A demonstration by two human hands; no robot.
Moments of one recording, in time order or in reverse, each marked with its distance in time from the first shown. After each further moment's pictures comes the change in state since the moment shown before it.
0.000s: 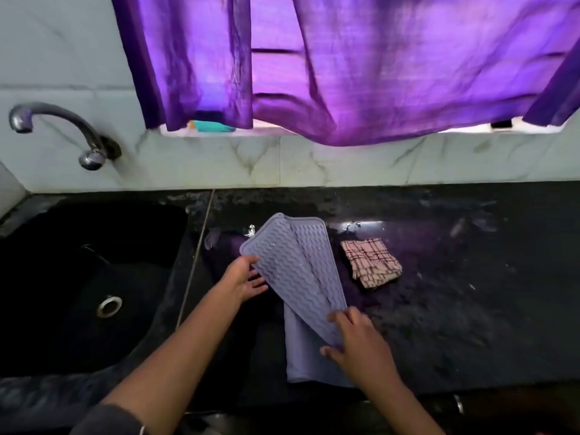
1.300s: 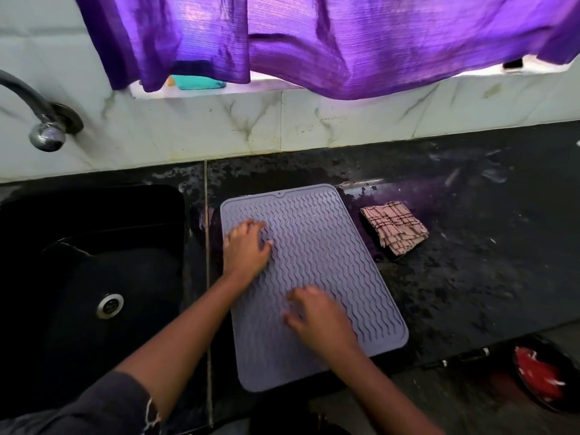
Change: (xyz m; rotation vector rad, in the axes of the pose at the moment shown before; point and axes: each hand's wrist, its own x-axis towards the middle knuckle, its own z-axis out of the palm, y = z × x) left_hand 0.058 0.029 -0.067 1.488 0.167 0.910; right_hand 0.058 -0.130 0.041 0.206 0.003 0.092
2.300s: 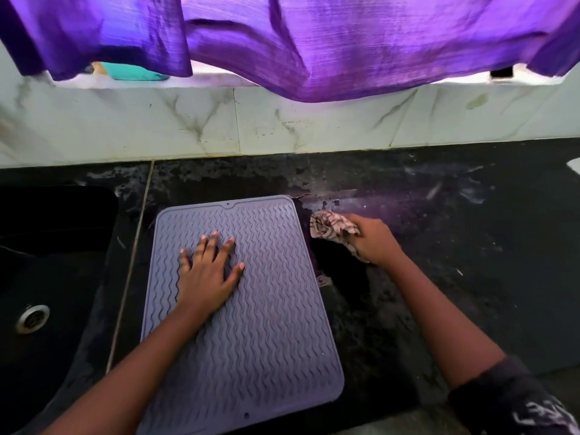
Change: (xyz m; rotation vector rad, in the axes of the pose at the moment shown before) left_hand 0.009 0.039 0.060 0.259 -0.079 -0.031; right_hand 0.147 0.214 -0.149 -0.076 0.134 -0.037
